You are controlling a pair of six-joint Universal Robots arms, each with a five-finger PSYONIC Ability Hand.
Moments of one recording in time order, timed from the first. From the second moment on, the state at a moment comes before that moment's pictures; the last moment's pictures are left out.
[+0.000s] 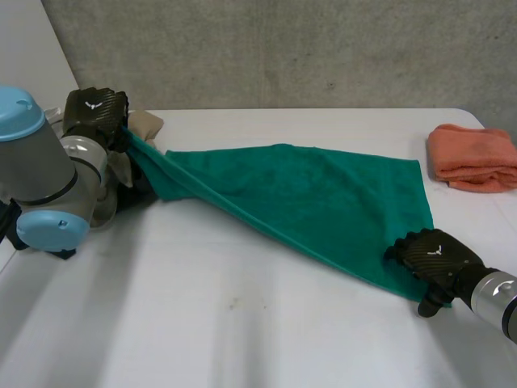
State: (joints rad) left arm 4.44 -2.09 -1.29 3.41 -1.64 3.44; right arm 1.52 -1.28 1.99 -0.08 1.03 2.32; left_hand 1.14 1.20 1.20 1.20 0.99; right_hand 0.40 0.38 0.40 0.40 0.24
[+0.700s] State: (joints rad) left arm 4.45 -2.11 -1.27 3.41 -1.66 3.44; right arm 1.53 -1.19 1.95 -0.28 1.04 2.33; left_hand 1.14 1.20 1.20 1.20 0.99; right_hand 0.67 0.66 0.67 0.67 0.49
